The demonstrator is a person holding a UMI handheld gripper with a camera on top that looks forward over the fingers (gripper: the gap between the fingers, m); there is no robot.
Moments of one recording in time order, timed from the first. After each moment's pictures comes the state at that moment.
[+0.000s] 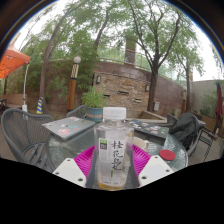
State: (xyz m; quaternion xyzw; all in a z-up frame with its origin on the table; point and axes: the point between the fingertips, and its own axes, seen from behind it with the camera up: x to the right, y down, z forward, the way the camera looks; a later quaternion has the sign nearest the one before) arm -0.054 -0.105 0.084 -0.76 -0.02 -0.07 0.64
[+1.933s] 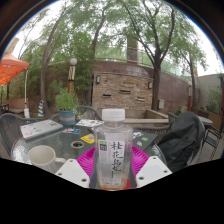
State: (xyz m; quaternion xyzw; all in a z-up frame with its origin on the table) arm 0.241 -0.123 0.063 -0.76 -0.04 -0.01 0.65
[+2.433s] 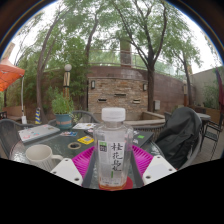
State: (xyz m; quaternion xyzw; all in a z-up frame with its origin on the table) arm 0.282 -0.159 0.050 -0.74 -0.01 0.00 0.67
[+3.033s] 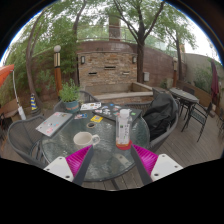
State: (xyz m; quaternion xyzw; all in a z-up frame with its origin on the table) arm 0.221 -0.382 0.139 -0.85 0.06 -0.03 0.52
